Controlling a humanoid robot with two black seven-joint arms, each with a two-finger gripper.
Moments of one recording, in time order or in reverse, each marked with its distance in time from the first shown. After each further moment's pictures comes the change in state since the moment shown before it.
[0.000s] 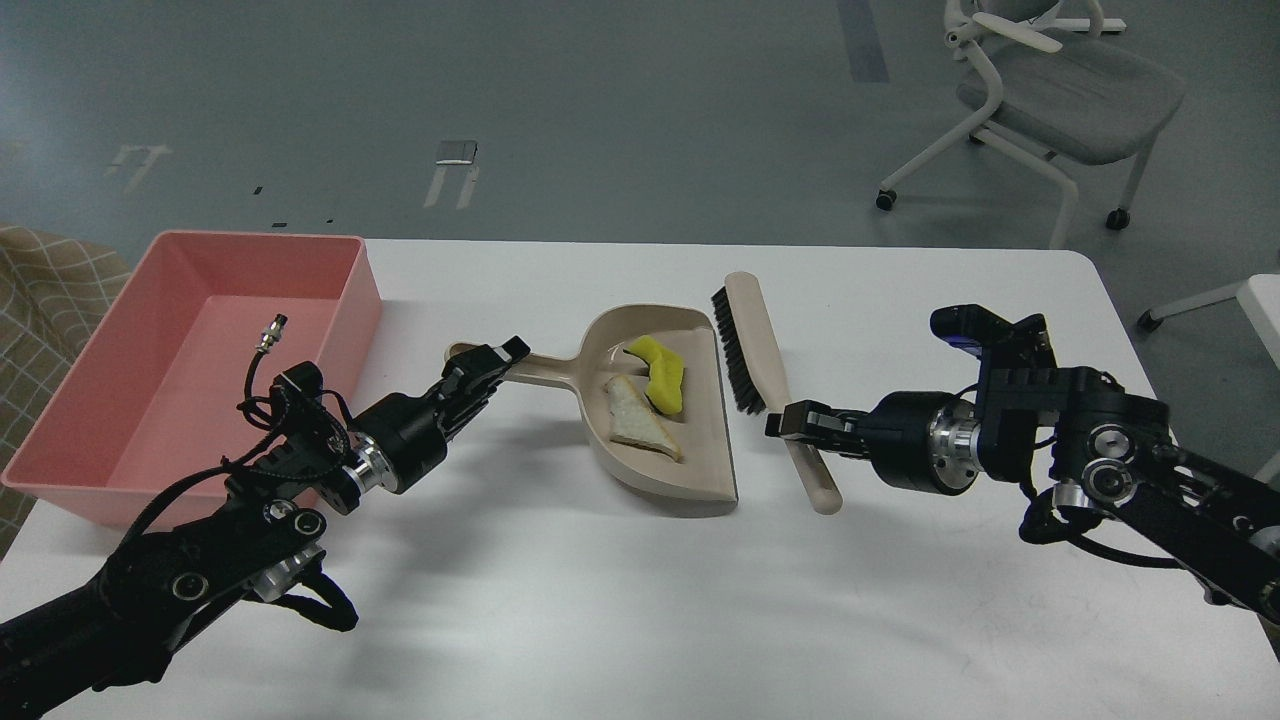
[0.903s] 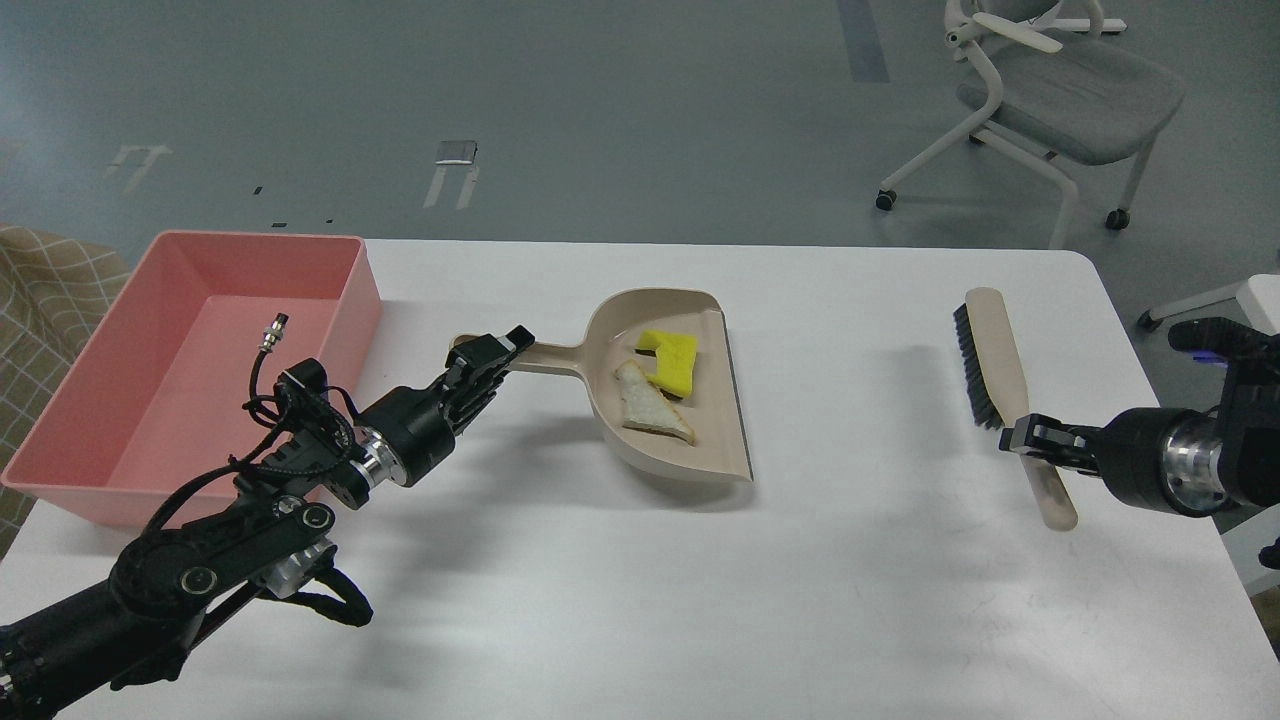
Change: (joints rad) left arm -0.003 -0.023 -0.014 0.001 -0.040 0.003 -0.009; right arm -0.115 -0.395 0.016 0.006 0.013 0.000 0.008
